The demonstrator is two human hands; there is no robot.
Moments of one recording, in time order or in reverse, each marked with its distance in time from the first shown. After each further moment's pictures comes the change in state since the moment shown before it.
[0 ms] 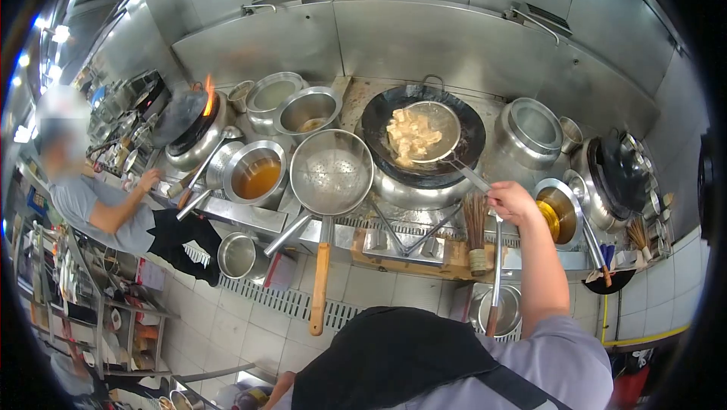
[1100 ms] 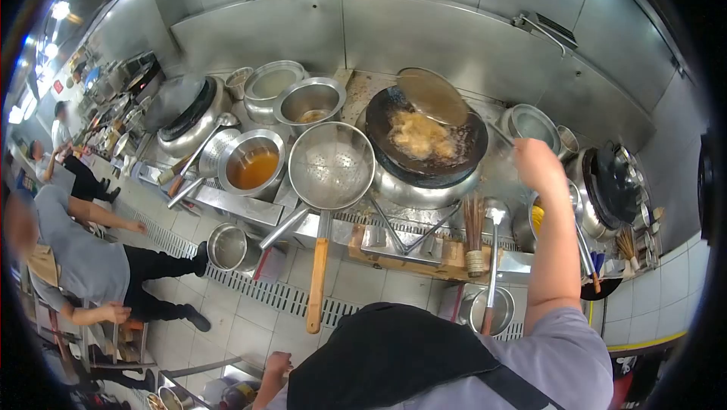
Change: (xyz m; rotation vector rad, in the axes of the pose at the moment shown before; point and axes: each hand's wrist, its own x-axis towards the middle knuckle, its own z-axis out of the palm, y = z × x) left_hand 0.036 -0.002 -0.015 0.288 0.024 0.163; right_hand -0.052 -0.121 0.058 -1.373 0.606 -0.355
